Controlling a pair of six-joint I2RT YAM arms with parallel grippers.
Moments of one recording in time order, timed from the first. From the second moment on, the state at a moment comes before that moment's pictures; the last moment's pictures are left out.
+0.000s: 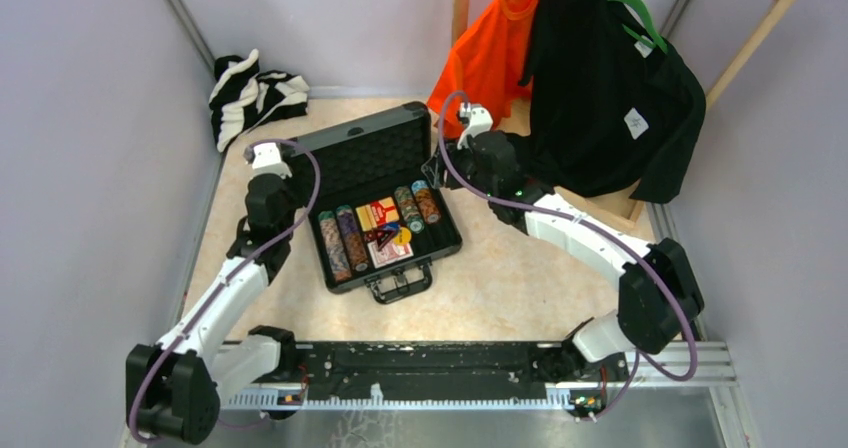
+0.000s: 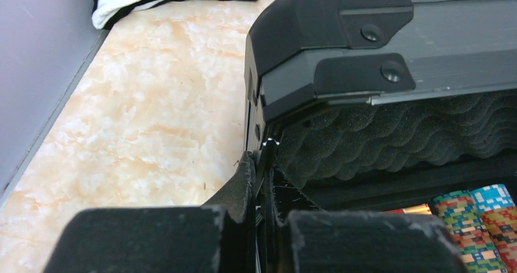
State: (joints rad) left arm -0.20 1.01 0.60 0.17 -0.35 -0.20; right arm 0.65 1.45 1.07 0.06 -0.01 0.40
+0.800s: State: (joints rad) left arm -0.38 0.60 0.27 0.12 -0.39 -0.40; right arm 0.68 1.28 1.01 0.06 0.03 0.42
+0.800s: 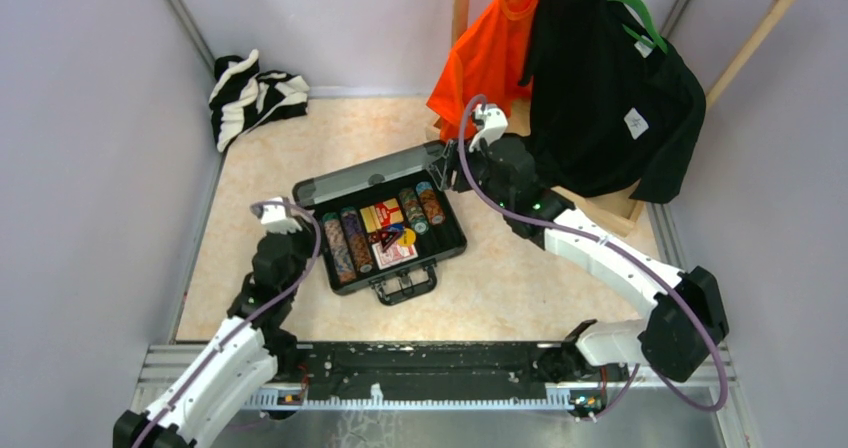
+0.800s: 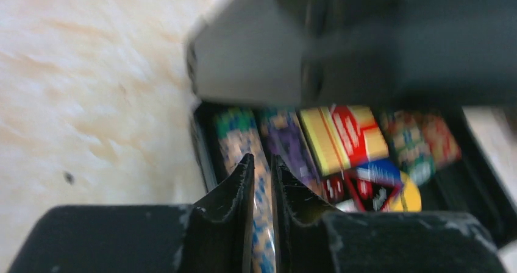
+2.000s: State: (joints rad) left arm -0.52 0.45 0.50 -0.09 0.79 -0.64; right arm 0.73 1.24 1.01 0.08 0.05 0.46
